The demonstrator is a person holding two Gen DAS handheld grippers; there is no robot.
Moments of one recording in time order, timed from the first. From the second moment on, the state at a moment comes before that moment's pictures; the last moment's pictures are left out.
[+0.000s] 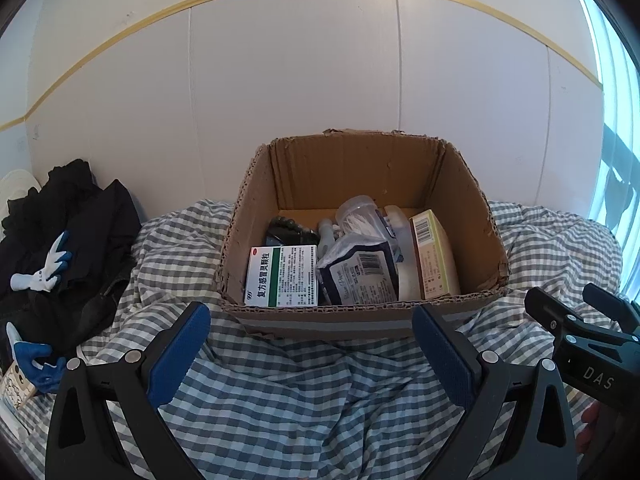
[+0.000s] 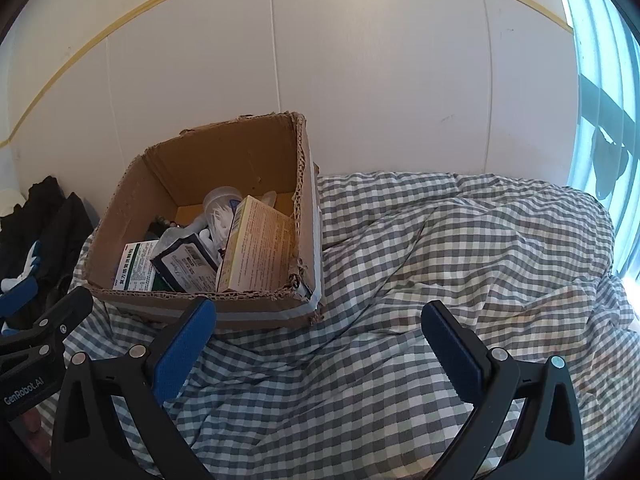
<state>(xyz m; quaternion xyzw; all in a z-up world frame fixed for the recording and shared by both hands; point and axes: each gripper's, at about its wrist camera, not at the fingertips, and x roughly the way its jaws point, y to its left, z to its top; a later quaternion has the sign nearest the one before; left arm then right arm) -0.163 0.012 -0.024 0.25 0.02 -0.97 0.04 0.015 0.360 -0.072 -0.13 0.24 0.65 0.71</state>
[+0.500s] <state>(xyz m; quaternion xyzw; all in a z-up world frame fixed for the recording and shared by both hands) -0.164 0.010 -0.025 0.25 0.02 -0.97 0.05 0.015 0.362 -0.073 -0.14 0.24 0.65 0.71</state>
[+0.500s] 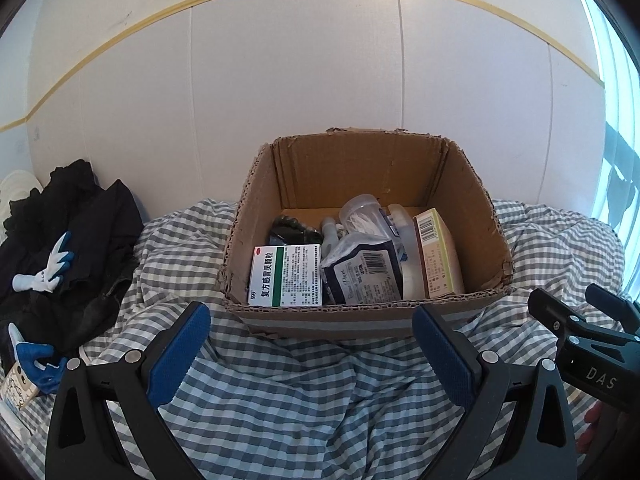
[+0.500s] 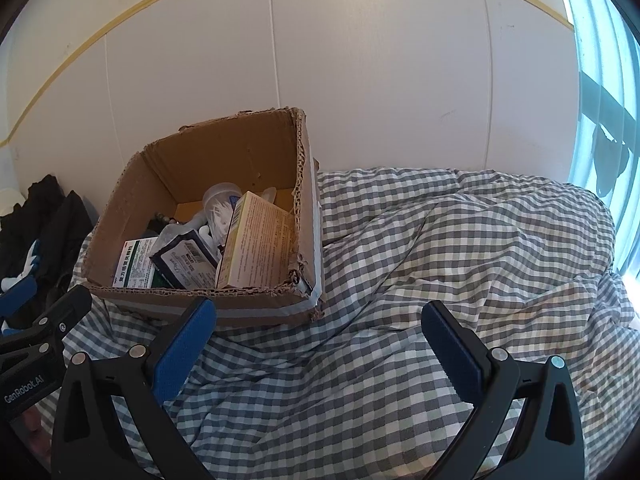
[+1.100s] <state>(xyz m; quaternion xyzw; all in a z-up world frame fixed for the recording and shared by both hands) -0.165 0.013 -0.025 0.25 0.01 -0.97 0.04 0.013 0.362 -0.075 -0.14 0.25 0.65 0.70</state>
